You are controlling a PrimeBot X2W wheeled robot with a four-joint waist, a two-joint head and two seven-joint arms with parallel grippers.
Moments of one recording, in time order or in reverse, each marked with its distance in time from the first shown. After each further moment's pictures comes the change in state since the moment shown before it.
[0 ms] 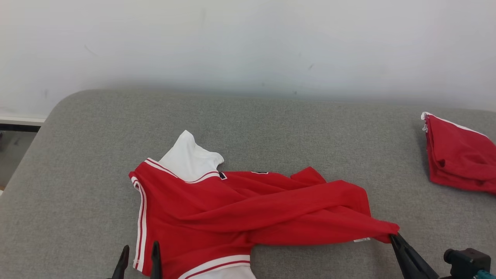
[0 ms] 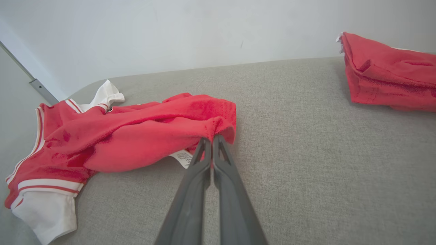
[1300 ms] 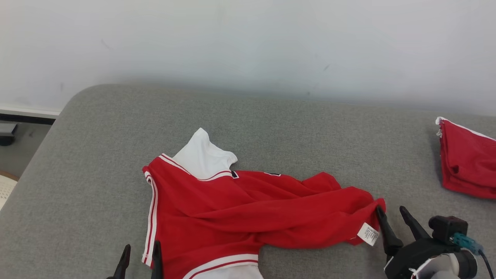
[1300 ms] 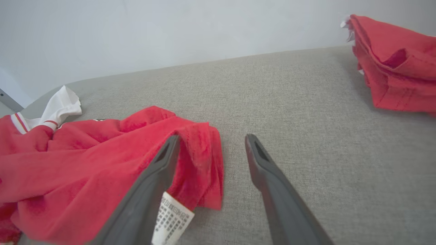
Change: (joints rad) left arm -0.015 0.000 -0.001 0.022 0.002 -0.006 0.000; right arm -0.380 0.056 0.127 0.574 0.073 0.000 -0.155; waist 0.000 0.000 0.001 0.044
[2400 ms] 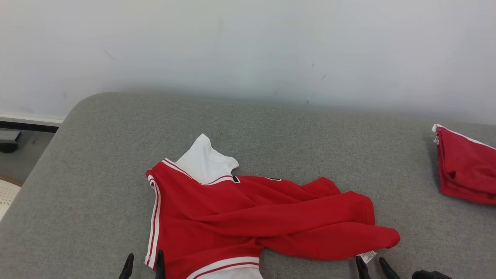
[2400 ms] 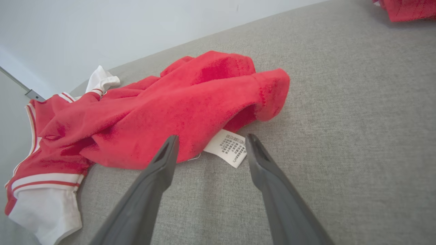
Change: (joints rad) left arm 0.035 0.000 -0.011 -0.002 0.005 -0.003 0.000; right arm 0.314 0.101 -0.084 -0.275 -0.038 0.000 0.023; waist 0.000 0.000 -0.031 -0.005
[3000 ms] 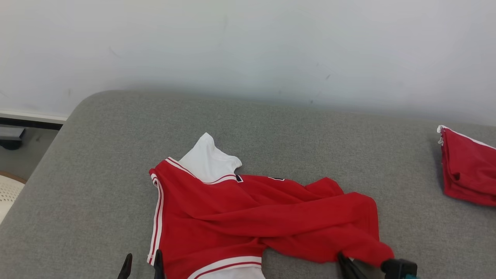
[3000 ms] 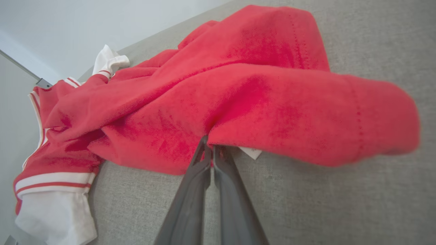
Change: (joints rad) left arm -0.001 0.000 0.008 0.000 0.010 0.000 0.000; right arm -0.182 0.068 0.147 0.274 0.095 0.000 -0.022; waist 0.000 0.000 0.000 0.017
